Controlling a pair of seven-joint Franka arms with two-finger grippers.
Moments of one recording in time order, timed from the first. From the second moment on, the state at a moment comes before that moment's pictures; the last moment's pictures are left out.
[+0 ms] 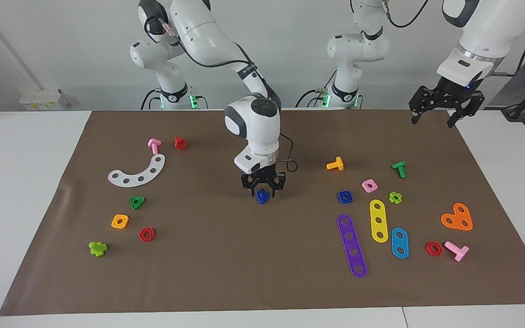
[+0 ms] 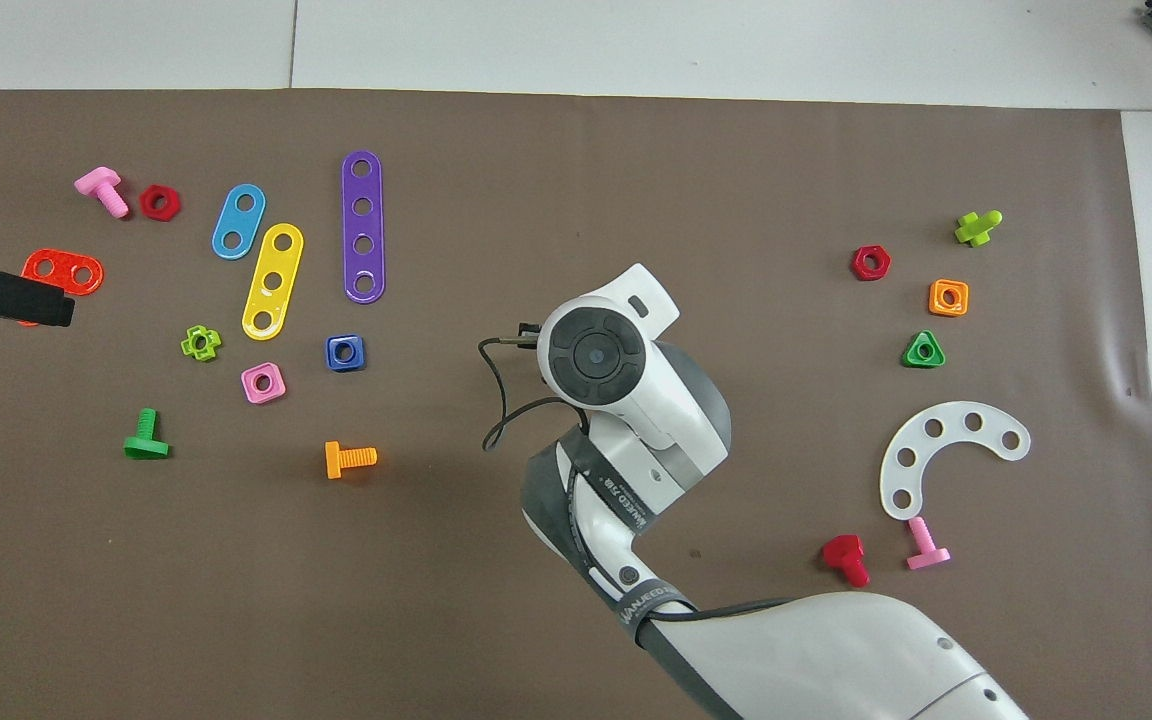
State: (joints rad) left arm -0.09 -0.01 0.04 -1.56 0.00 1.62 0.17; right arm 0.65 0.45 -0.09 -1.69 -0.12 2.36 0.80
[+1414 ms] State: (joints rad) left arm -0.28 0.24 0.03 -1.99 0.00 2.35 -0.12; right arm 0.00 -0.09 -0.10 -1.66 -0.01 1.59 0.04
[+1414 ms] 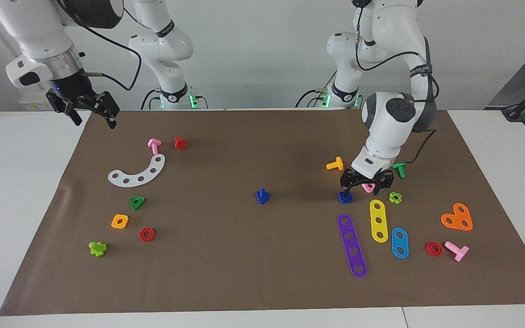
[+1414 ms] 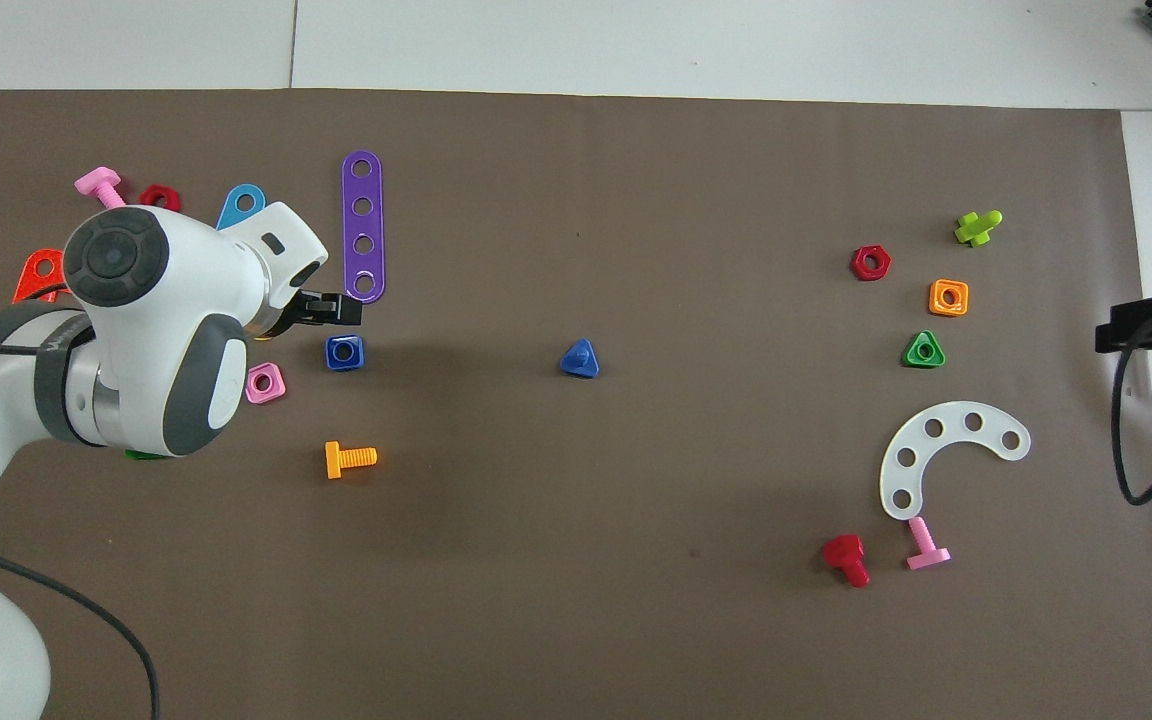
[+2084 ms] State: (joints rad) left arm -0.31 0.29 0.04 -2.09 0.00 2.49 -0.19; right arm -0.01 -0.10 -0.08 -1.63 -0.02 1.52 0.04
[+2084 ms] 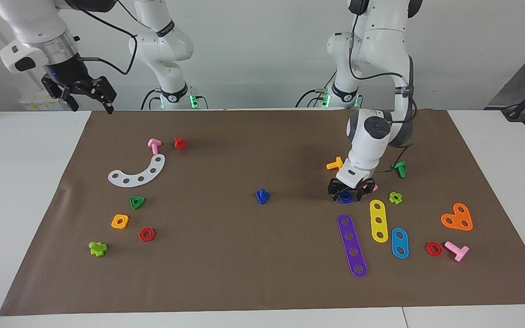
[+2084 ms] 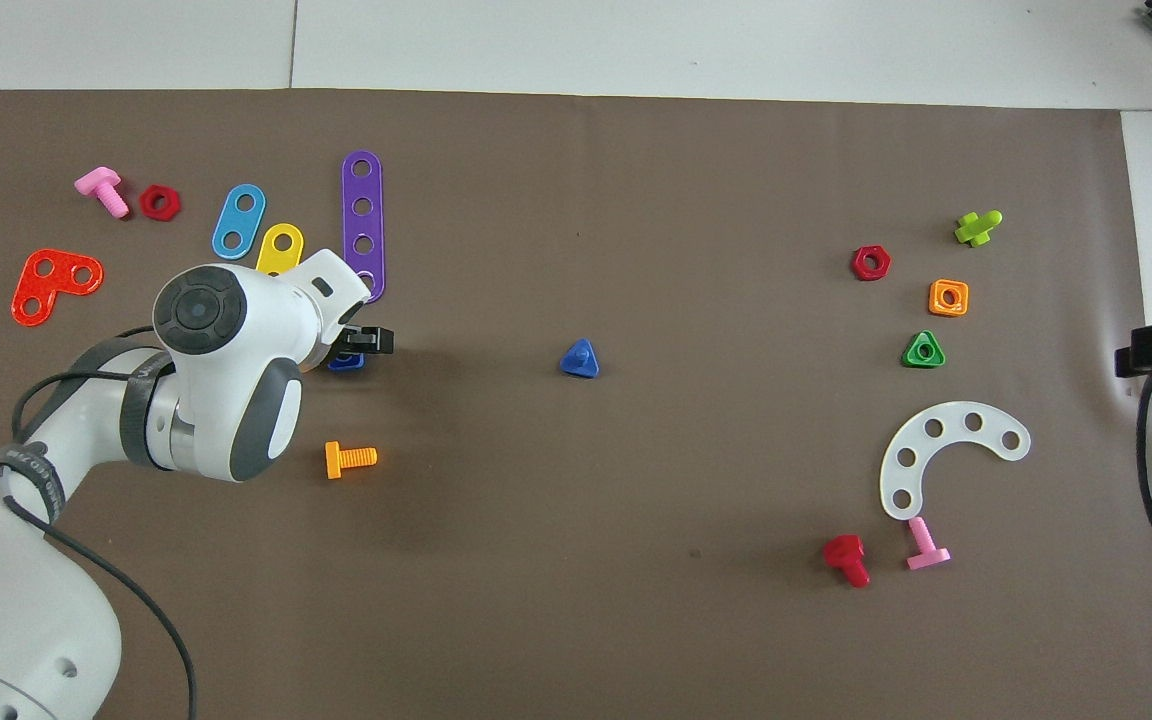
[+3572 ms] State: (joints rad) left arm -0.60 0.48 0.03 -1.55 0.00 2.14 -0.62; right arm -0.01 -0.10 -0.06 -1.63 -0.02 1.51 0.04
